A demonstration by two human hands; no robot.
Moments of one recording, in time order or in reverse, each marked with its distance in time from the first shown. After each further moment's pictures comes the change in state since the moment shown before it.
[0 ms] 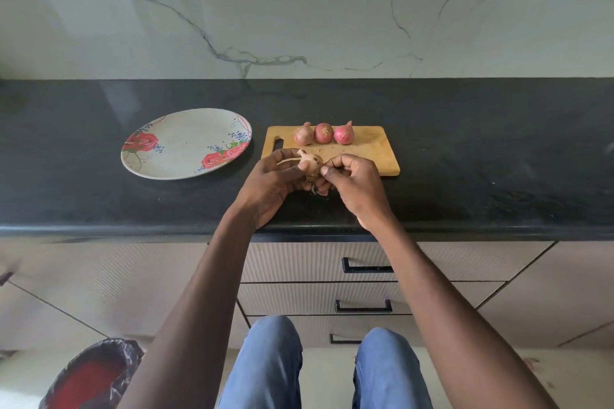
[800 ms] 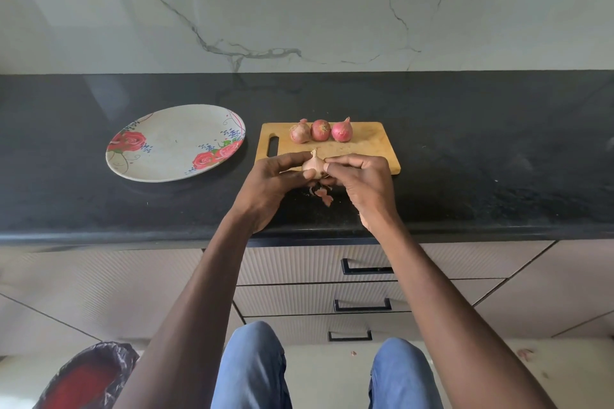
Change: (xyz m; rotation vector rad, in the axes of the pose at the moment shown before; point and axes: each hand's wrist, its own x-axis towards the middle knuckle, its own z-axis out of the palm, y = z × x) left_hand 0.003 -0.005 -0.004 0.238 -0.040 0.021; right_hand 0.007 0.005 -0.003 0.151 0.165 0.058
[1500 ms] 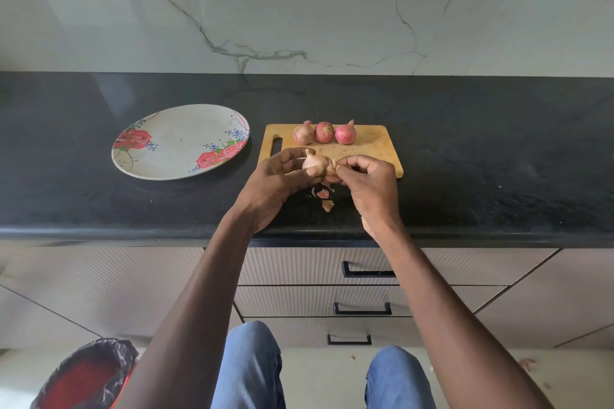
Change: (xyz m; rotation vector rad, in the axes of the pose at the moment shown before) left_hand 0.004 0.000 -0.002 -0.179 -0.044 -0.034; right_hand -0.007 -0.006 -0.002 0.049 0.010 0.012
